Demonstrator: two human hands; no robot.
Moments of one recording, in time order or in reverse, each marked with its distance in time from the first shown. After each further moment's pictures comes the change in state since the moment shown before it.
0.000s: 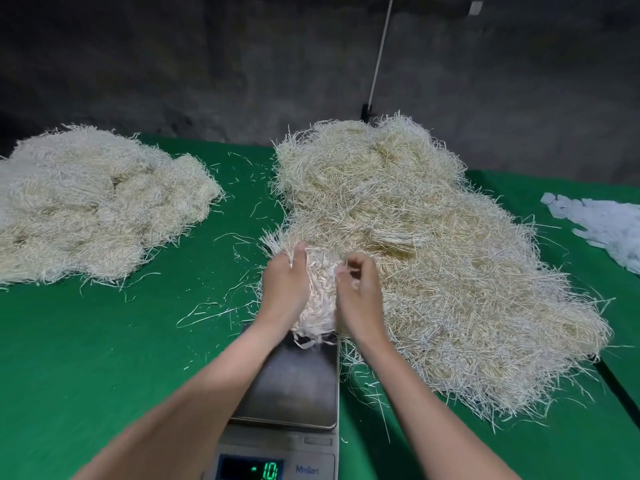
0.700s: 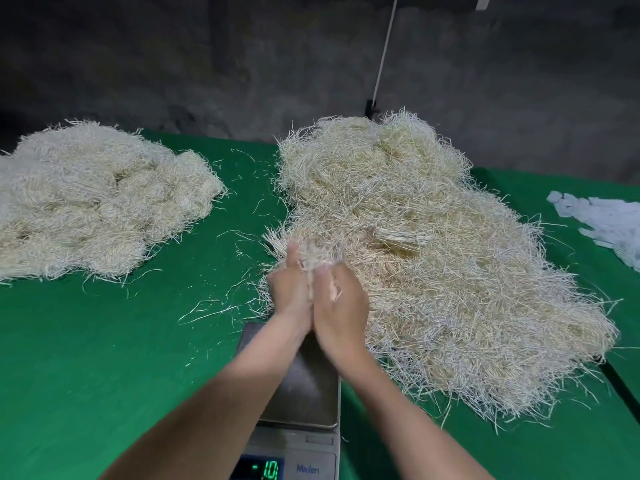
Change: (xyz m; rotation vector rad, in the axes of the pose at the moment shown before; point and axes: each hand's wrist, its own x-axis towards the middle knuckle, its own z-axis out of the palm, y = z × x) left_hand -0.005 0.010 0.019 -0.657 0.107 -0.487; right_hand -0.011 0.005 0.028 -0.216 0.160 -0.221
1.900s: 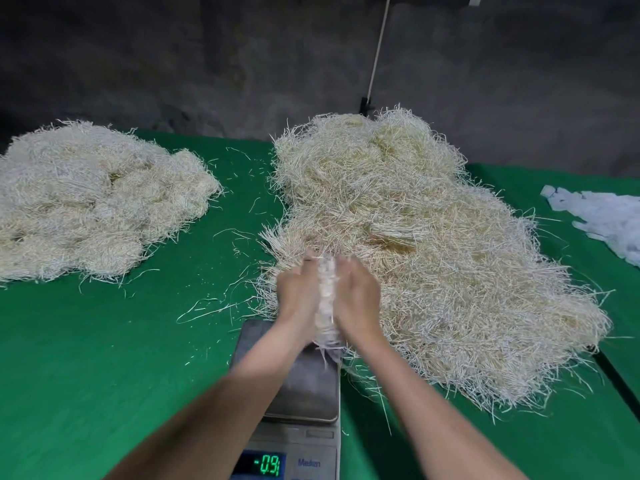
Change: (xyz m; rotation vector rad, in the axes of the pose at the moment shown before) left_hand -0.009 -0.009 -0.006 0.292 -0.122 0.143; right_hand 0.007 -0.002 -0.014 0.015 -0.060 0.113
